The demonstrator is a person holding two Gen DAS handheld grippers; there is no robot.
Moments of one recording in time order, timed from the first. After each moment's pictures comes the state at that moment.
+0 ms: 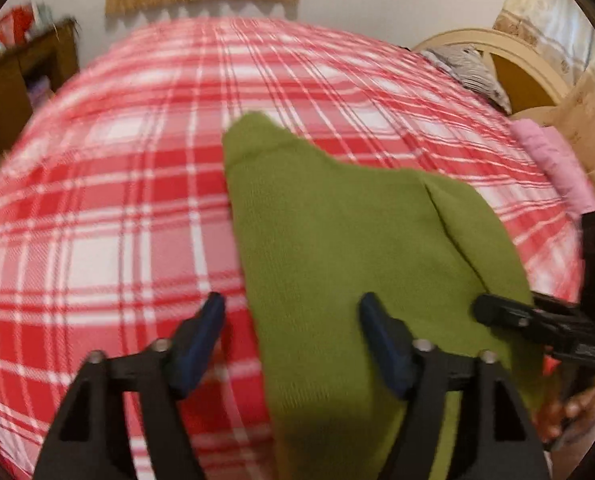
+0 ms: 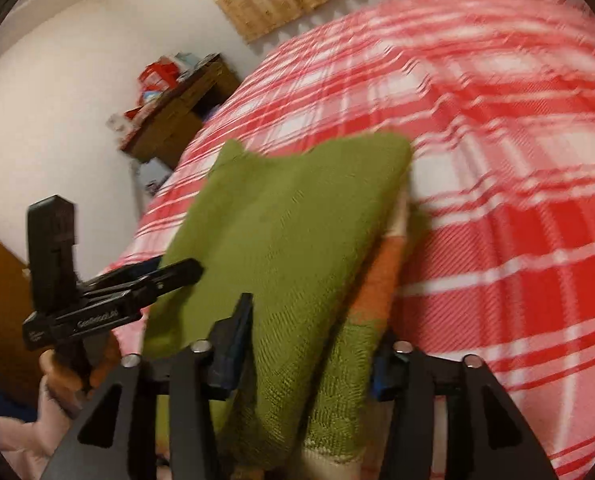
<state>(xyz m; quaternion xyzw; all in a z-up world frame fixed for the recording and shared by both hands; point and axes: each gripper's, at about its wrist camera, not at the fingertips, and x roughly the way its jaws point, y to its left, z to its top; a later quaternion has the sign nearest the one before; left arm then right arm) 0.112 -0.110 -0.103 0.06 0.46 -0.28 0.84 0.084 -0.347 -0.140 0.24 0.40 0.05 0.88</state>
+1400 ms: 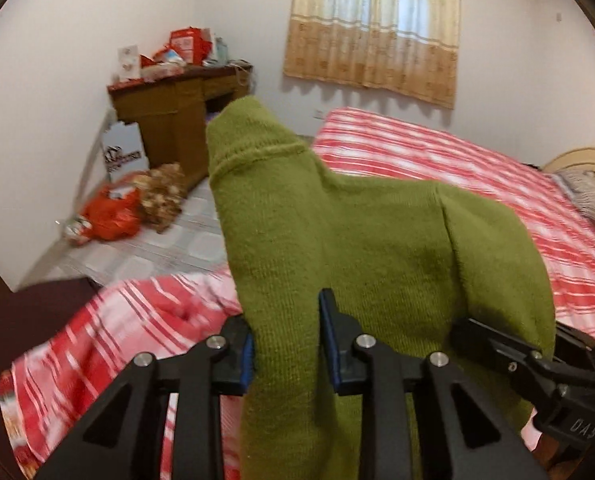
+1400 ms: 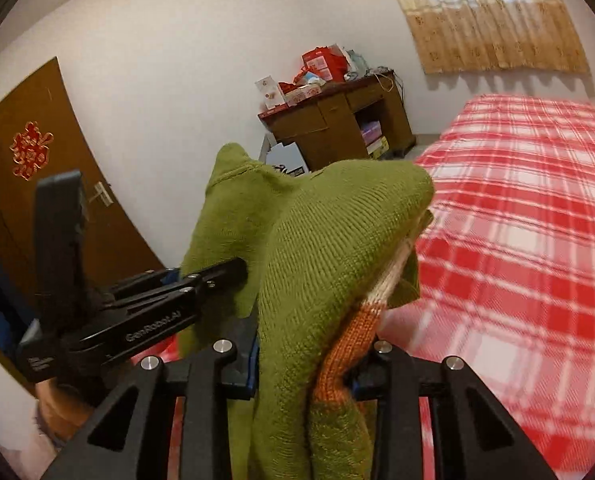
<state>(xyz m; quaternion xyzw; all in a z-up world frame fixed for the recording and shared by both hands) 0.158 0.163 -0.041 -0.01 0.33 -0.04 0.94 0.225 -0.009 -0.070 0.11 0.30 0.28 0.90</state>
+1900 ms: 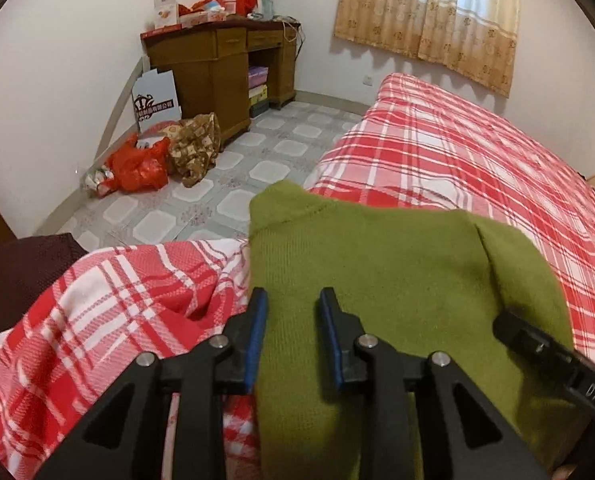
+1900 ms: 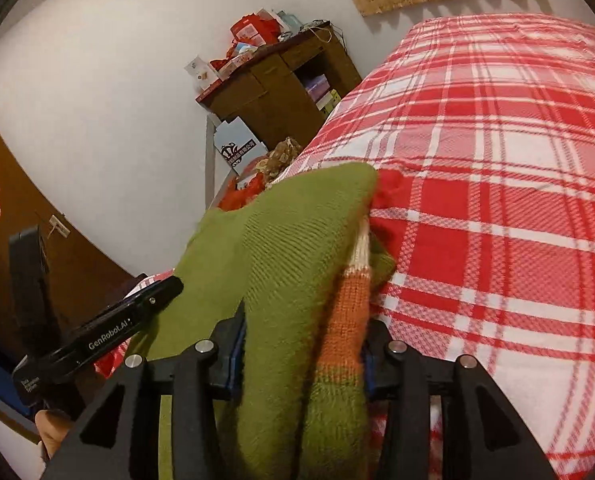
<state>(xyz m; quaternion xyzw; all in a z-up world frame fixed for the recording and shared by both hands) 0.227 0.195 -0.117 -0.05 0.40 0.03 0.92 0.312 -0.036 -0.161 0.19 0.39 0.22 0.87</state>
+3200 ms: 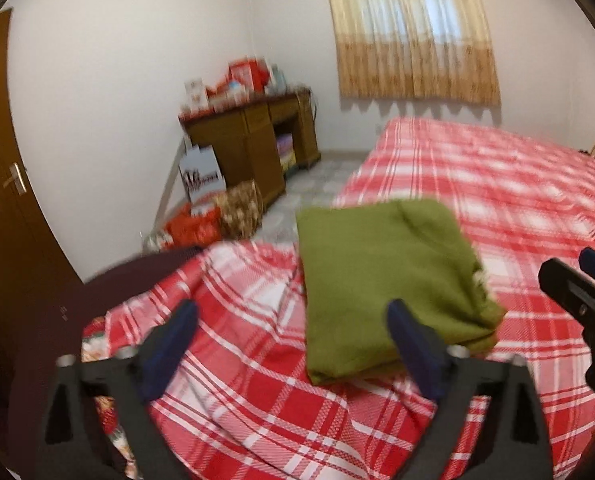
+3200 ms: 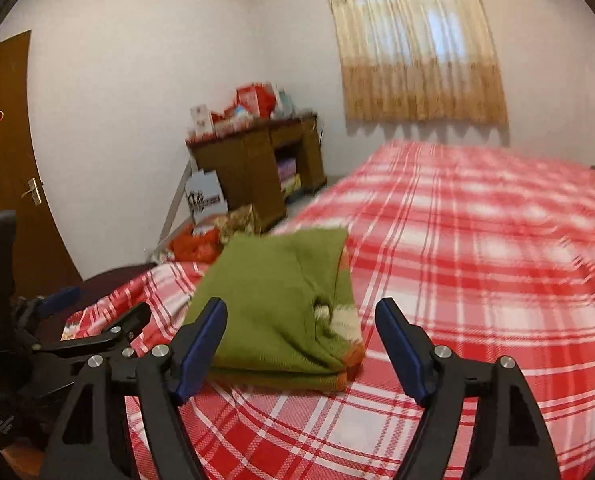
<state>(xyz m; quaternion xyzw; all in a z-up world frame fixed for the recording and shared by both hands) 0.030 0.164 -0.045 0.05 0.27 0.09 0.96 0.067 -0.017 -0.044 0.04 0.23 0.10 0.97</state>
